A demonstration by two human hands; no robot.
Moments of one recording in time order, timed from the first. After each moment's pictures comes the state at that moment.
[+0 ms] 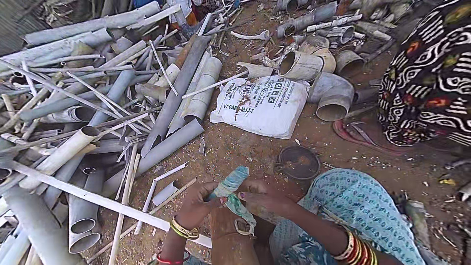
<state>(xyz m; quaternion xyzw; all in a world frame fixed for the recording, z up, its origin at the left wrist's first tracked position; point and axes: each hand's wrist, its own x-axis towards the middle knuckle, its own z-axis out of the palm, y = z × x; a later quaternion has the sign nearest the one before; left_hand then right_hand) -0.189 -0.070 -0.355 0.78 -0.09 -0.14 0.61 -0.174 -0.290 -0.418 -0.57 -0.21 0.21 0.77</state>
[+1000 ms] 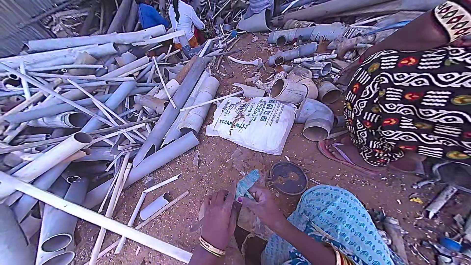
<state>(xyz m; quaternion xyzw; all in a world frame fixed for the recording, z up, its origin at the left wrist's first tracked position) -0.201 -0.131 -0.391 0.95 -0.18 0.12 0.22 -0.181 -0.284 -0.414 -0.61 -0.06 0.06 0.79</state>
